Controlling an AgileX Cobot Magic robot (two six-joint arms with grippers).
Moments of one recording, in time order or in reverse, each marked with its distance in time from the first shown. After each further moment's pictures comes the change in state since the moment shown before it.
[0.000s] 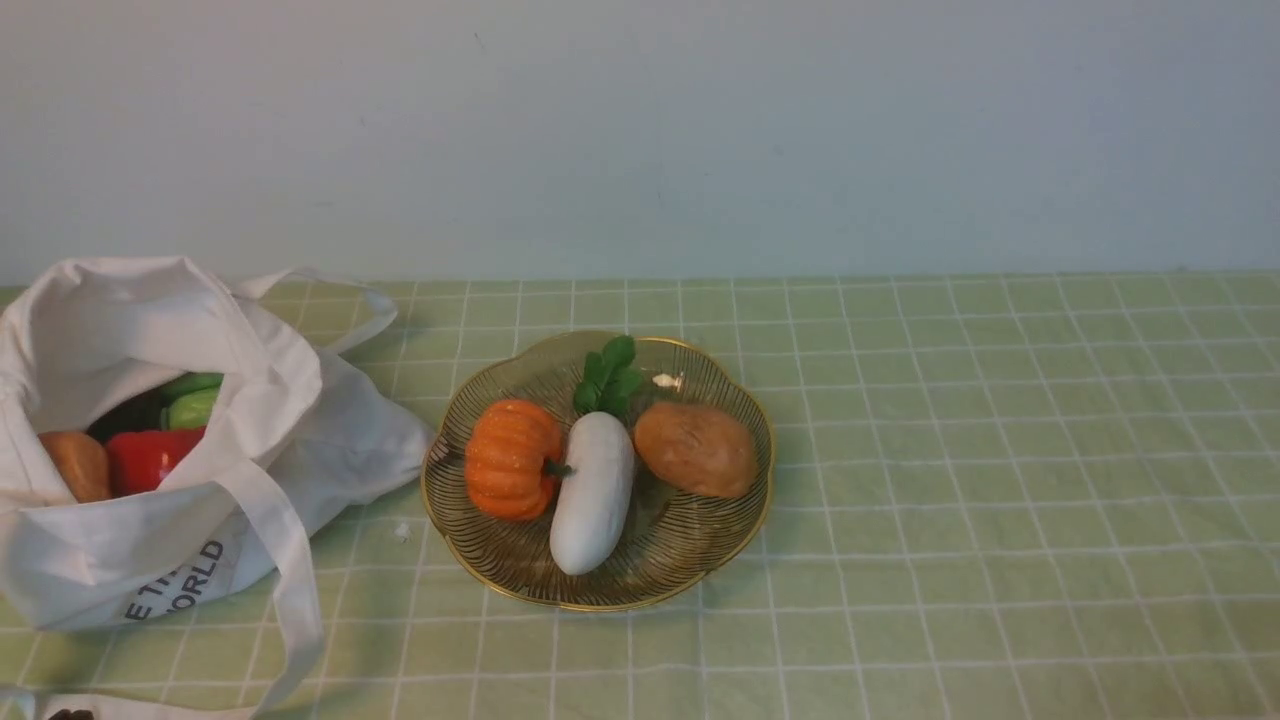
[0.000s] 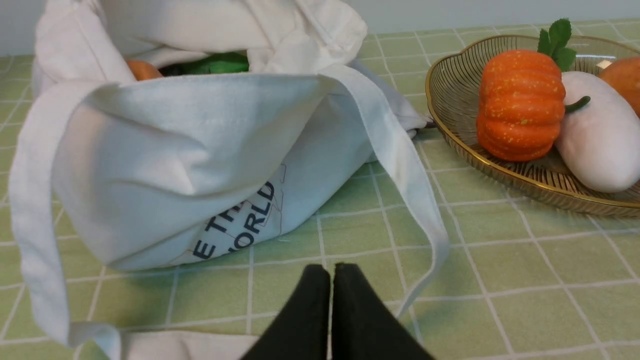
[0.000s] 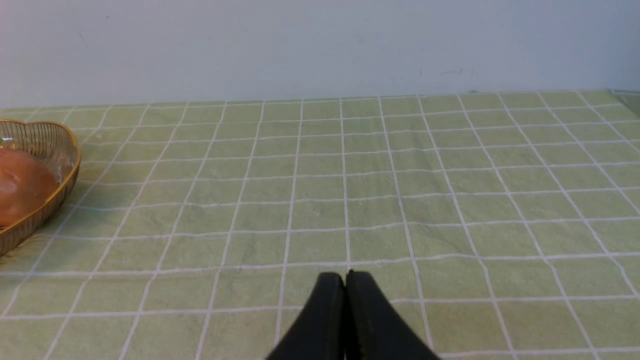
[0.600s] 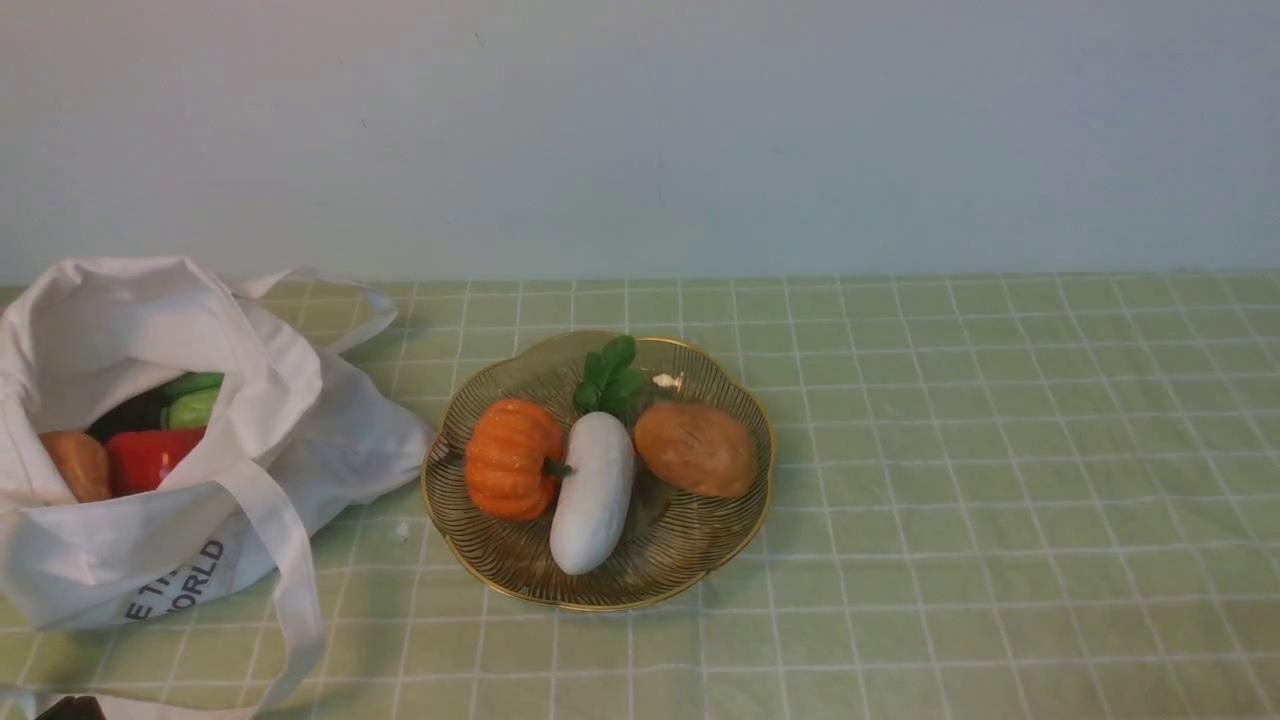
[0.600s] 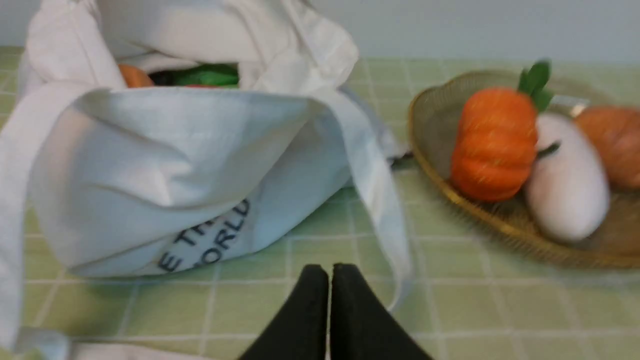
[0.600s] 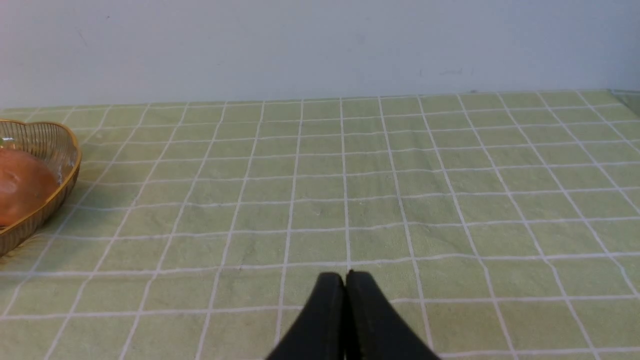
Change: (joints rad) right arm 0.000 0.000 0.000 0.000 0.000 0.000; left arm 0.000 0.000 0.000 -0.133 -0.082 -0.086
